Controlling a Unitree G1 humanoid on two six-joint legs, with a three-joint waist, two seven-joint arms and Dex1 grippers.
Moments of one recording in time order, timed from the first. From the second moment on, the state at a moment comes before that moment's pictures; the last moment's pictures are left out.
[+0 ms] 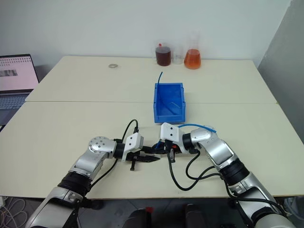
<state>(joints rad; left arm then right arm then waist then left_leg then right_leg) -0.50 0.50 -0.28 0.39 -0.15 -0.07 -1.29 -0.65 -0.40 0.47 0.07 0.13 0.35 1.12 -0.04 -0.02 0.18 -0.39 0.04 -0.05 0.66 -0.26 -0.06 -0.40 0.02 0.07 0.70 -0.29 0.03</state>
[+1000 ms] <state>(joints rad) -0.39 0.43 0.05 -0.27 -0.34 0.50 -0.62 -1.19 -0.26 0.10 0.63 0.26 0.66 0.80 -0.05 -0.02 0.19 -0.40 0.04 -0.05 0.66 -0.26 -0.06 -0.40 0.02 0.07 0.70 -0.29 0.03</state>
